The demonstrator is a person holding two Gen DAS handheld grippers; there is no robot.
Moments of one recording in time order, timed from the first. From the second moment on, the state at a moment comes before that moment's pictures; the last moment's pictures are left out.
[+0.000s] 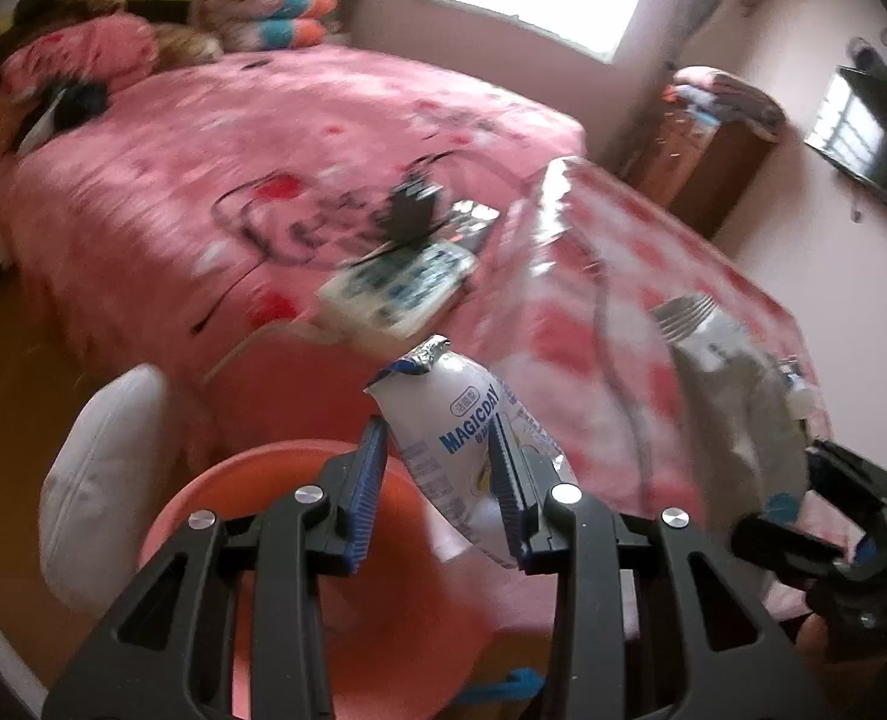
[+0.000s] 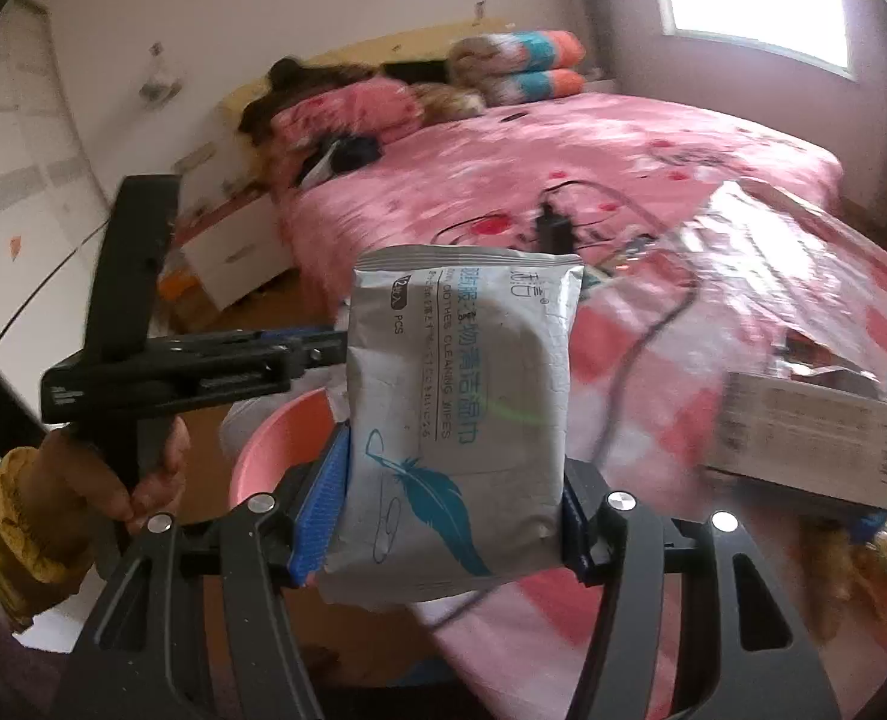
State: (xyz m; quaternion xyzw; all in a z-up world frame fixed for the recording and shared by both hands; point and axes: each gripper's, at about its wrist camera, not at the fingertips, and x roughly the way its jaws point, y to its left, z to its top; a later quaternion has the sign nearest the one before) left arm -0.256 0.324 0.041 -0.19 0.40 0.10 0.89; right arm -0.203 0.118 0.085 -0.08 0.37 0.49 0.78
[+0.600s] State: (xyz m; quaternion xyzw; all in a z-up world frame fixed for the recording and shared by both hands) left arm -0.311 0.396 -0.061 -0.22 0.46 0.19 0.84; right arm -0.238 0.207 0.028 -0.15 0.41 0.53 0.73
